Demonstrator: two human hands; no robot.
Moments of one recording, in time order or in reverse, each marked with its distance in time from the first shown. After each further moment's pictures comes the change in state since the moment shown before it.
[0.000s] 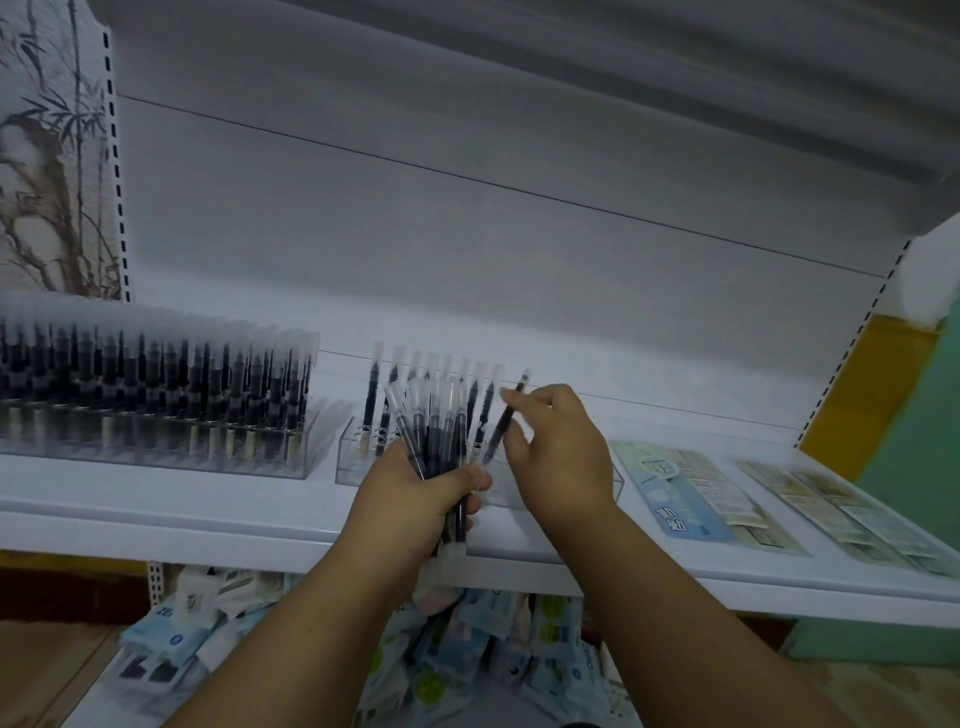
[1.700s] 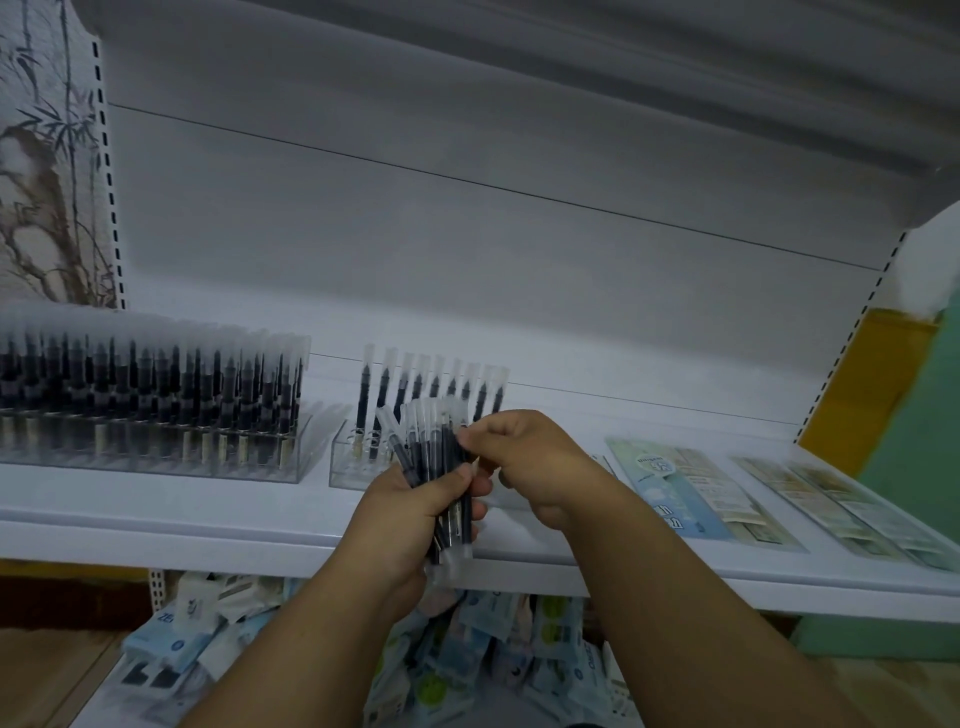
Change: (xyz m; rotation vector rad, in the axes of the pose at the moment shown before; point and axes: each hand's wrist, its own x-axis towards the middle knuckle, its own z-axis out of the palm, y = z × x) left_hand -0.005 -0.005 0.006 -0.199 -0.052 -0.122; right_hand 0.013 -0.025 -0.019 0.724 -0.588 0.472
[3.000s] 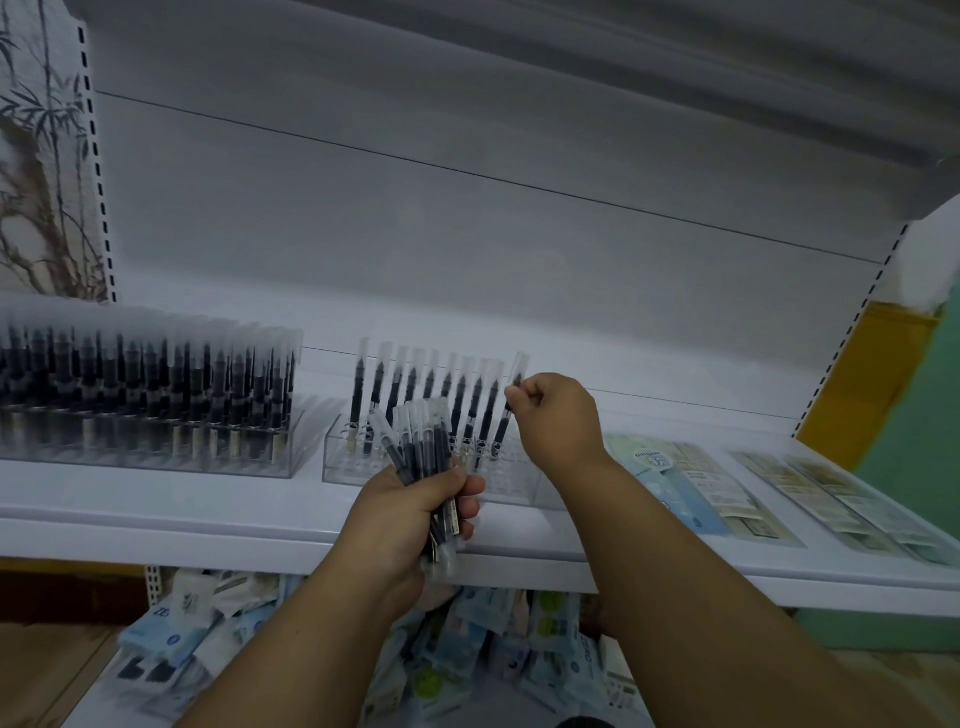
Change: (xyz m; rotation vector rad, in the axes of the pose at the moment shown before) left_hand 0.003 -0.005 0.004 -0.093 0.079 -0.088; right_hand 0.046 0.028 -0.029 -0.514 0.543 -0.267
